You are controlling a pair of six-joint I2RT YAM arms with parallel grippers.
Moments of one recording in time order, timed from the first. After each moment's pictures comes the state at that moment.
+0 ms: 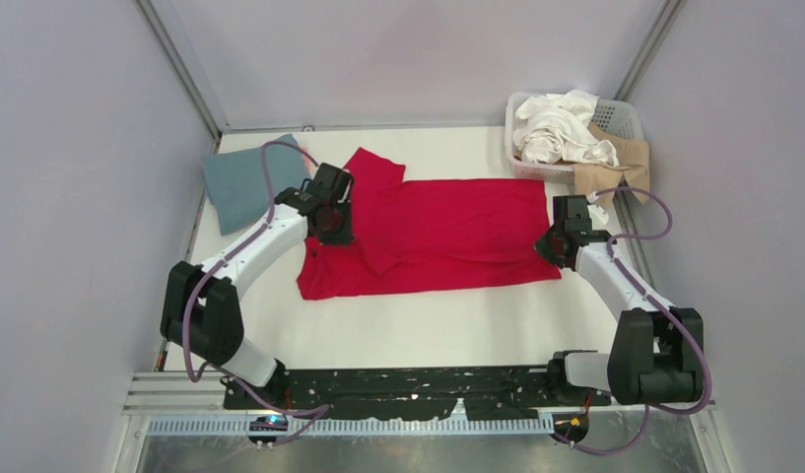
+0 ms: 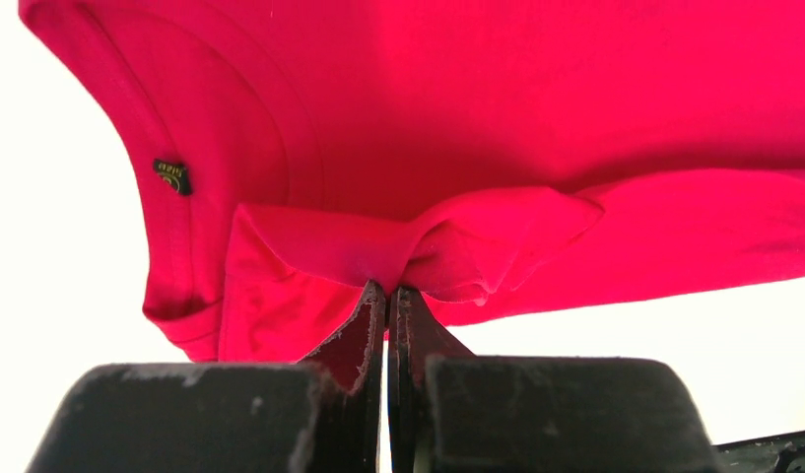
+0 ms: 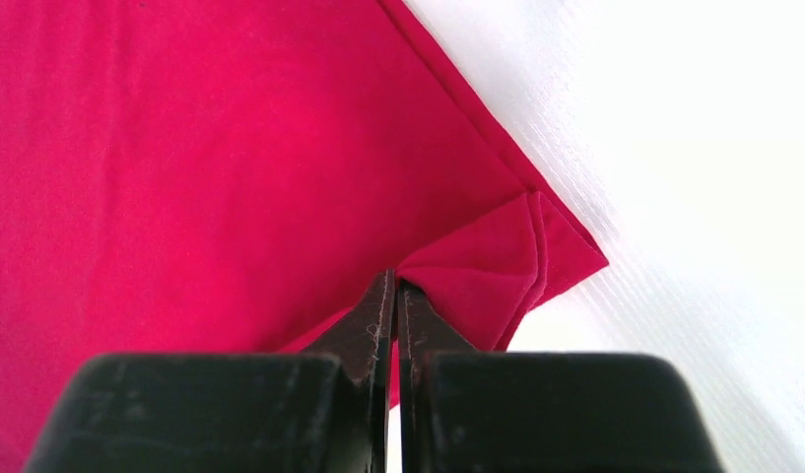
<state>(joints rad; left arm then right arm) -0.45 1.53 1.19 -0.73 -0.07 -0.43 0.02 1.27 0.75 -0.44 0.19 0.79</state>
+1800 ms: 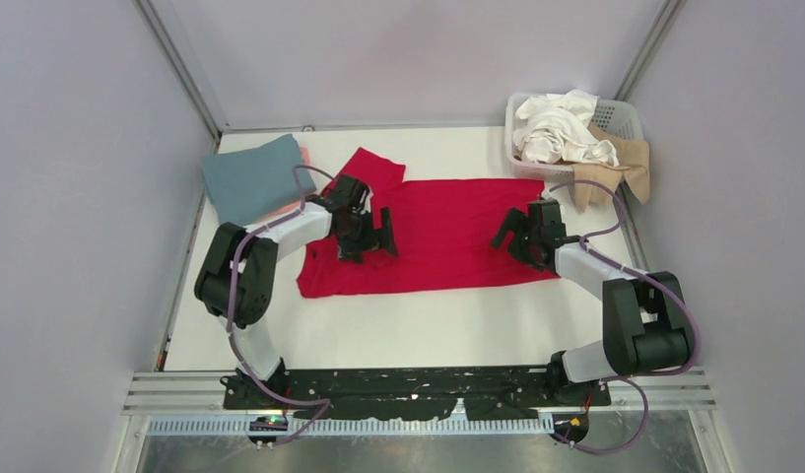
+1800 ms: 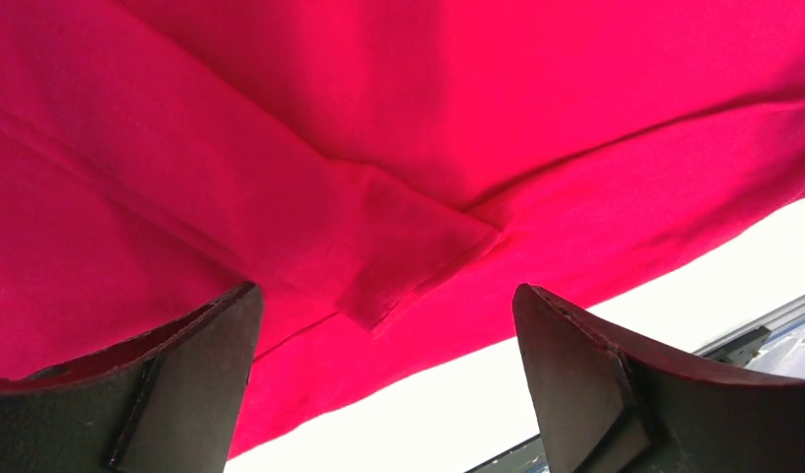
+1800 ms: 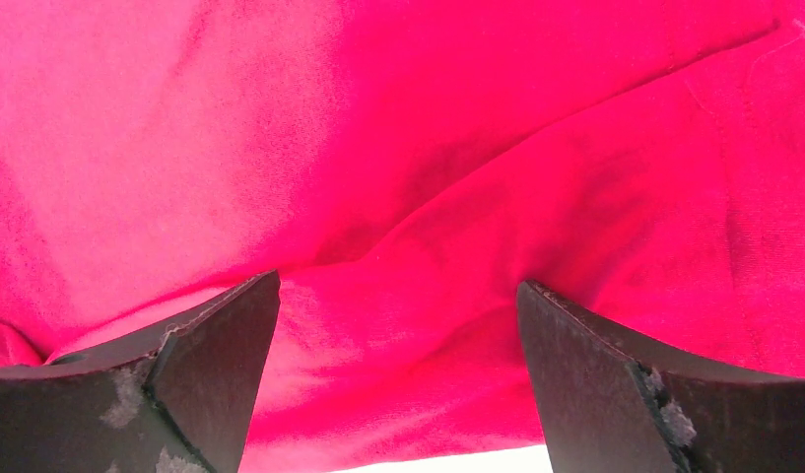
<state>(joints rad) -0.44 1.79 1.15 -0.49 0.27 -0.56 0.14 1.43 0.67 -0.12 0.00 0.60</state>
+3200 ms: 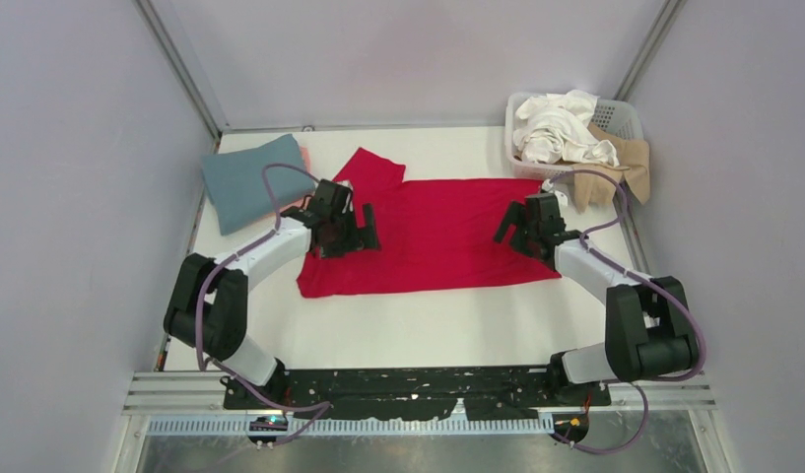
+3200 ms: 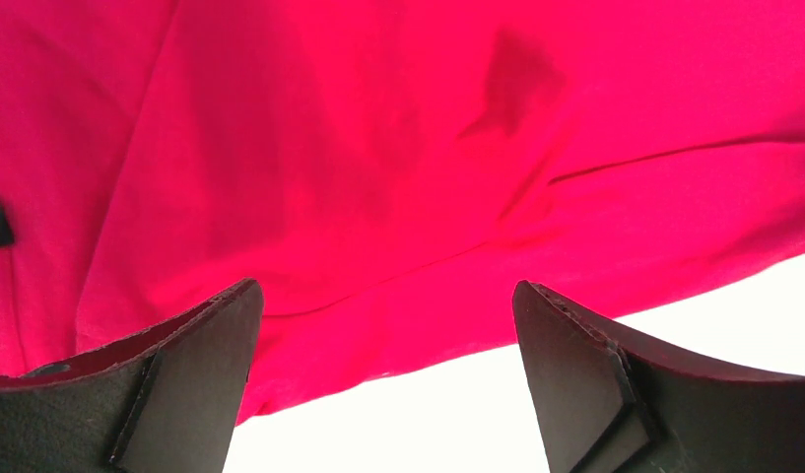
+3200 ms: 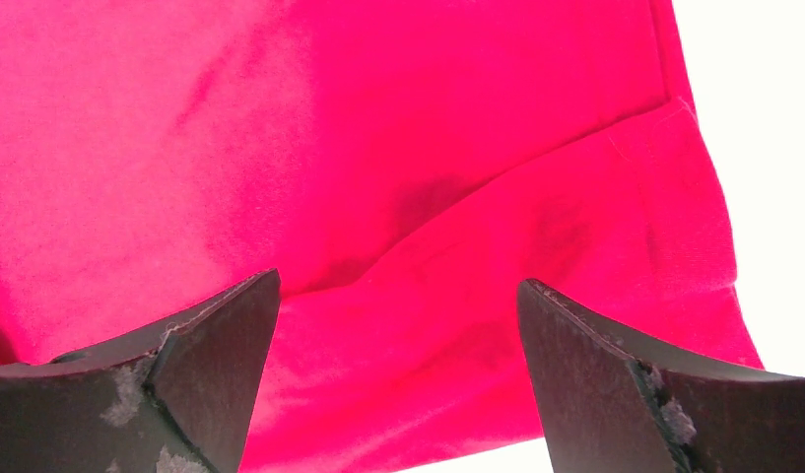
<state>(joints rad) -0.43 1.56 1.05 -0.43 0.09 -0.56 0.18 1.38 0.72 -0.16 0.13 0.56</state>
